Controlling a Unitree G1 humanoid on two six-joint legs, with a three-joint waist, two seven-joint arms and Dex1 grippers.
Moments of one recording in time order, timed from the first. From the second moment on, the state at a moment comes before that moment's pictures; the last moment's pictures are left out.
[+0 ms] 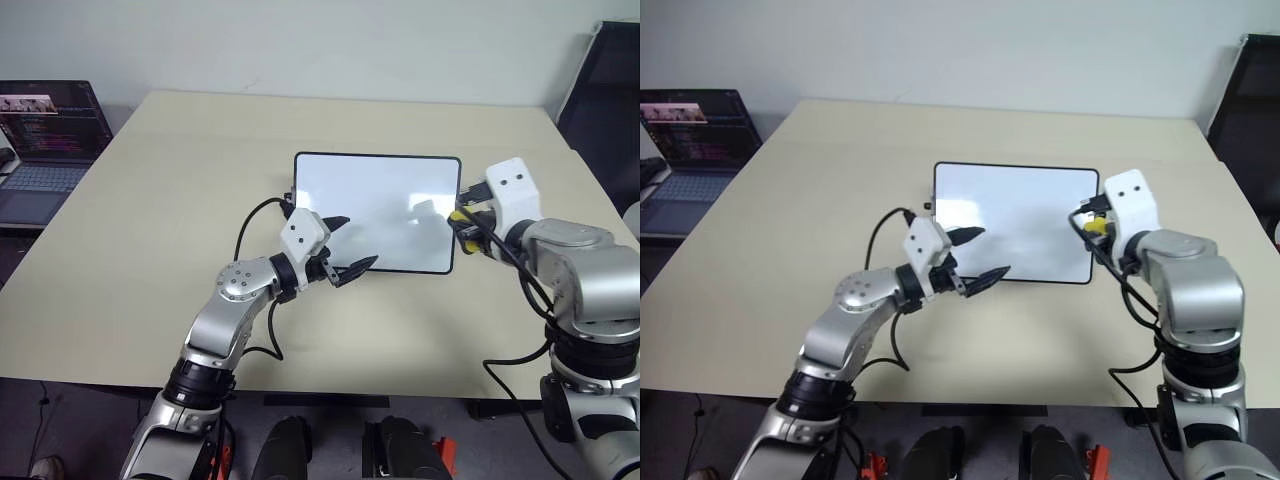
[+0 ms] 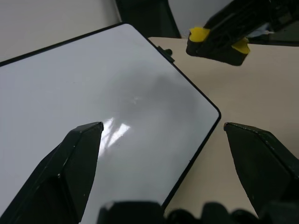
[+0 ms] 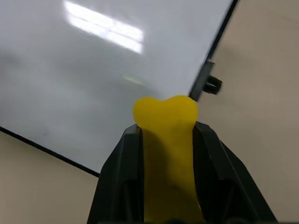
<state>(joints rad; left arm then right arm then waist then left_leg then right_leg) -0.47 0.34 -0.19 -0.08 -0.22 0.27 -0.75 -0.69 -0.49 -0.08 -0.54 -0.01 1.60 0.47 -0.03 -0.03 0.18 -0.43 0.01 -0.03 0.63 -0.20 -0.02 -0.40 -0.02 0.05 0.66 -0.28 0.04</state>
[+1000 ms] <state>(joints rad) -0.56 0.24 -0.35 0.28 -0.21 -0.10 -1.20 -0.45 -0.38 -0.29 -0.44 0.14 1.61 0.27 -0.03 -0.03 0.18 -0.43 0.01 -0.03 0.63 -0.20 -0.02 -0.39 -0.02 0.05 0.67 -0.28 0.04</state>
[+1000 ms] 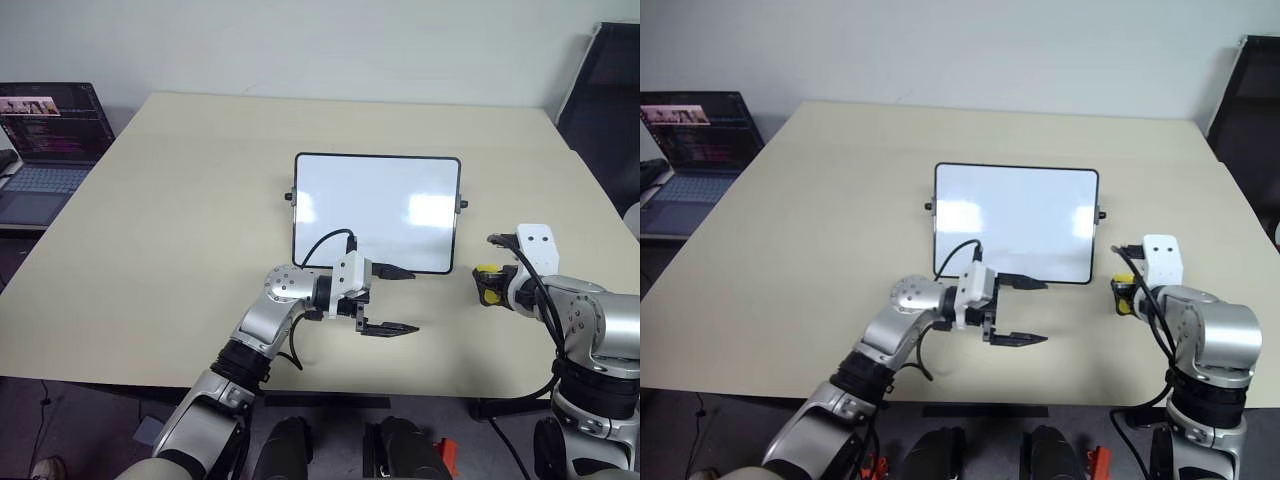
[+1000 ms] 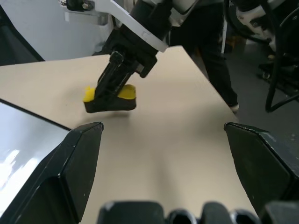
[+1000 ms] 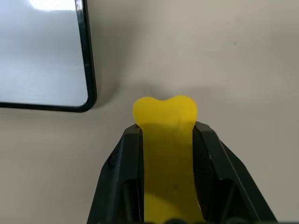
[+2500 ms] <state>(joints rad) -0.55 0.30 -0.31 0.31 -0.19 -0.12 -1.14 -0.50 -0.40 -0.25 -0.32 0.22 1.61 0.22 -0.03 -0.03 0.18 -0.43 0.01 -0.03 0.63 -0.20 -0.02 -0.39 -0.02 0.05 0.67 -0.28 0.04</state>
